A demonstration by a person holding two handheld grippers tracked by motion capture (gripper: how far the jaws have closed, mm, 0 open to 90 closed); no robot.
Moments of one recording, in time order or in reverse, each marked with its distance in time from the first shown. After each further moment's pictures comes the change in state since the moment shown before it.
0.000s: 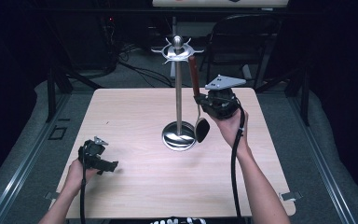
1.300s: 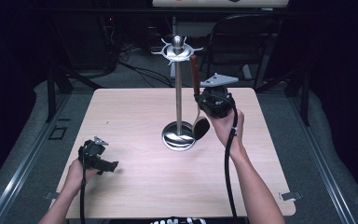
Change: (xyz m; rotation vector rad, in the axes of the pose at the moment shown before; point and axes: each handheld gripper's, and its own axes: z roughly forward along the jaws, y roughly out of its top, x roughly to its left) left arm 0.000 0.000 0.000 0.001 -0.002 0.003; right arm 0.006 0.006 0.012 0.053 -0.106 0.062
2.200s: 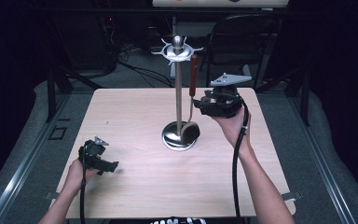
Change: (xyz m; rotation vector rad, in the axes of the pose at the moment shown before) left arm -0.001 0.000 0.000 0.002 -0.004 0.007; right arm -0.021 -0.009 -0.012 -0.017 0.136 0.044
